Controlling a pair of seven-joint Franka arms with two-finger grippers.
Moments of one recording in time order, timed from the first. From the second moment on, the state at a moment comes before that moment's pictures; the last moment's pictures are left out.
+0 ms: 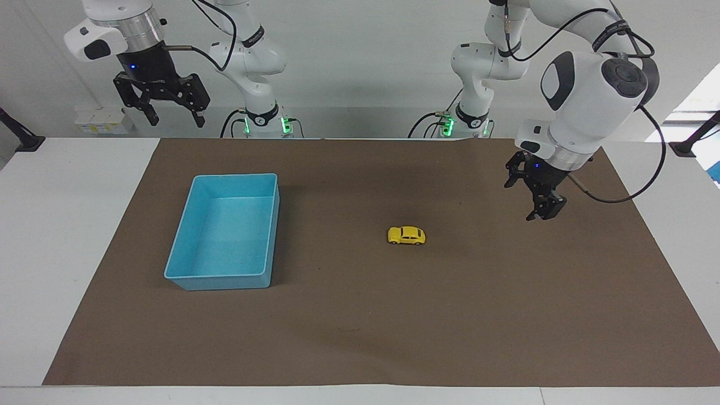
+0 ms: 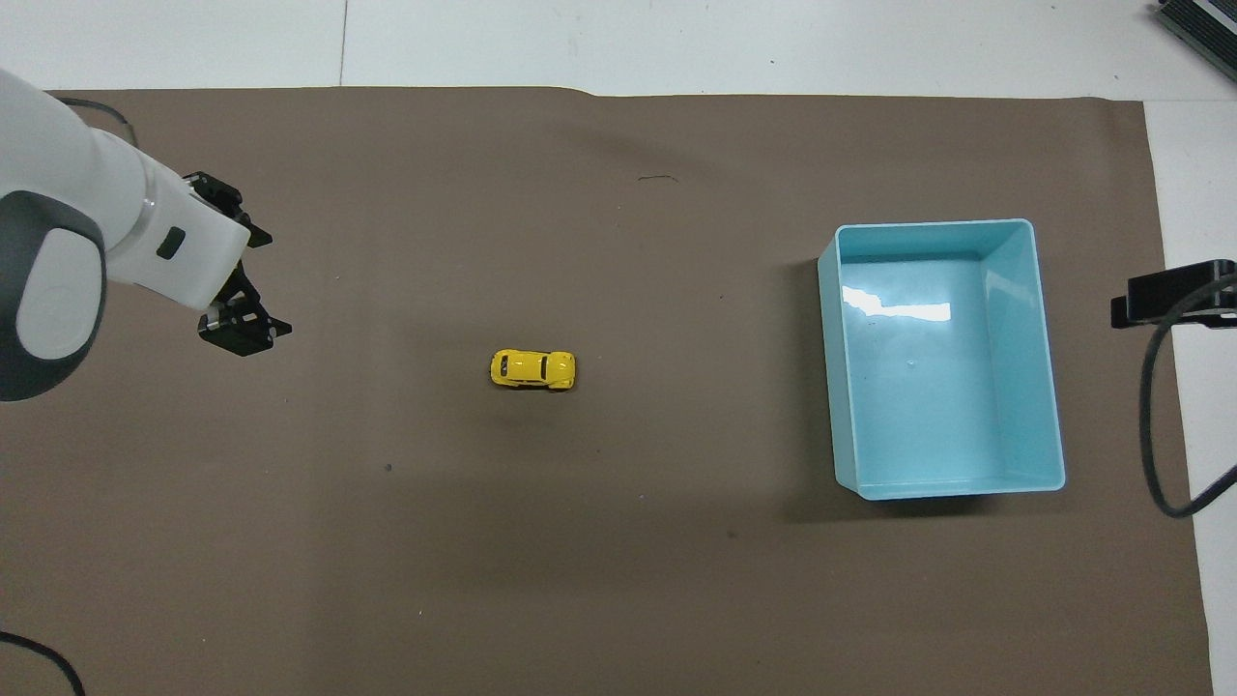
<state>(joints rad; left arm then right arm) -0.24 0.17 0.06 -1.62 -0.09 1.79 1.22 -0.01 -0.03 0.01 -1.43 0.01 1.46 0.08</state>
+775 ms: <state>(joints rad) -0.44 0.33 0.05 -1.73 -0.09 2.10 1.31 -0.01 -0.03 0.01 -1.43 0.01 1.46 0.08</state>
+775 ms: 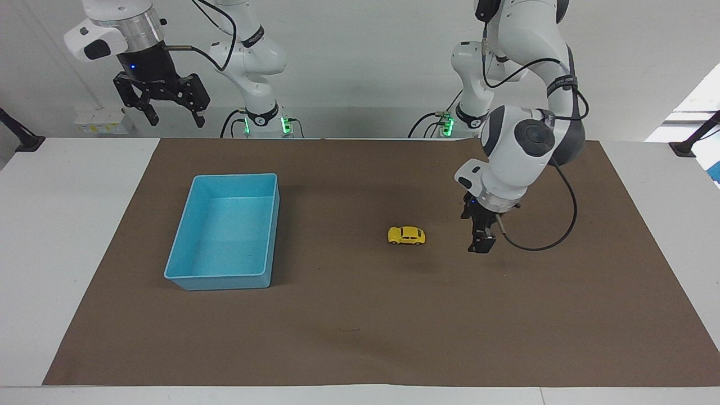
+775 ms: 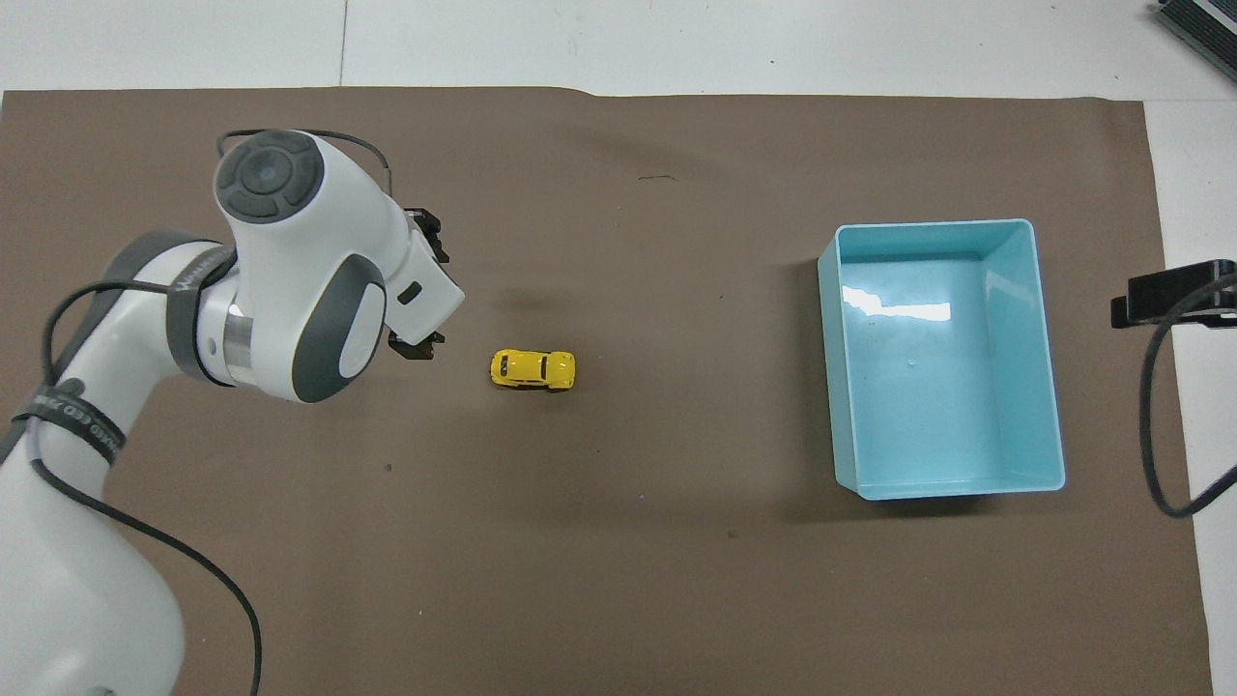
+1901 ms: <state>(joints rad) -0.61 0.36 0.06 -1.92 -0.07 2.34 1.05 -0.01 -0.03 0.01 -1.43 0.01 1.46 0.08</state>
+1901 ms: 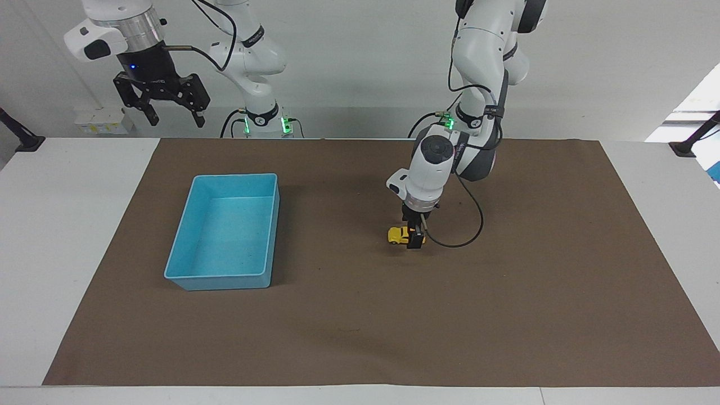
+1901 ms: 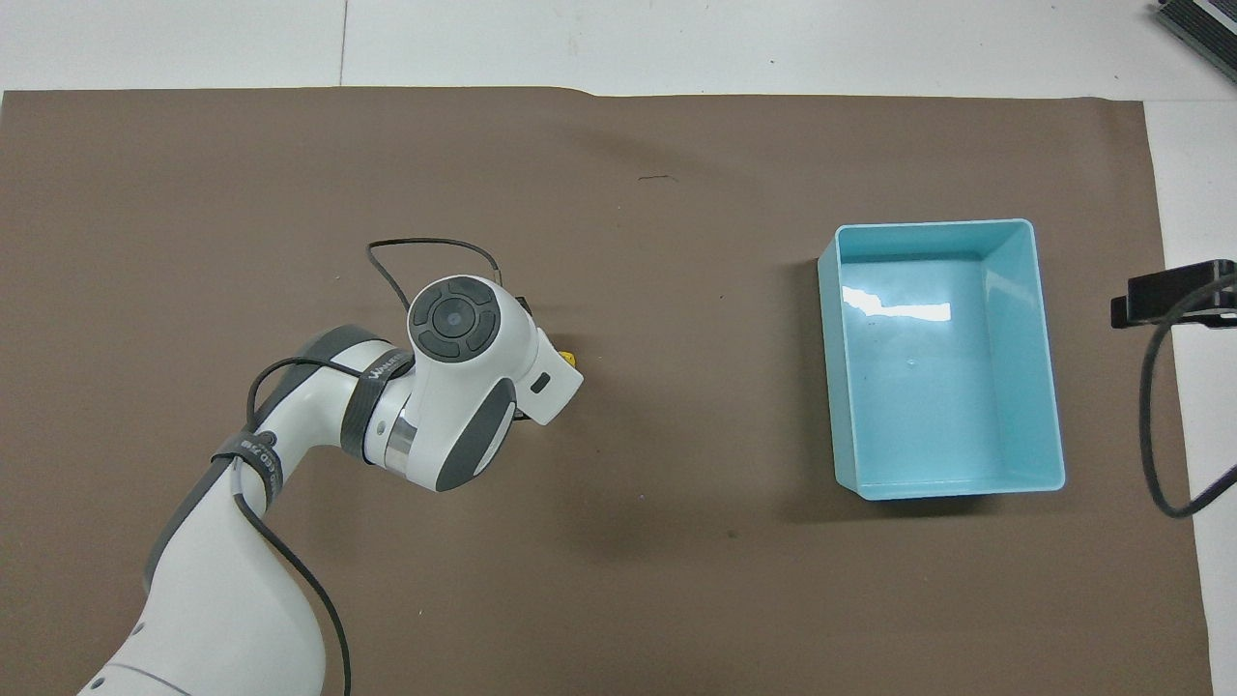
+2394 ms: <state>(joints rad) -0.61 0.36 0.07 -1.93 -0.07 2.34 1.05 -0.01 -0.03 0.01 -1.43 0.01 1.46 0.08</state>
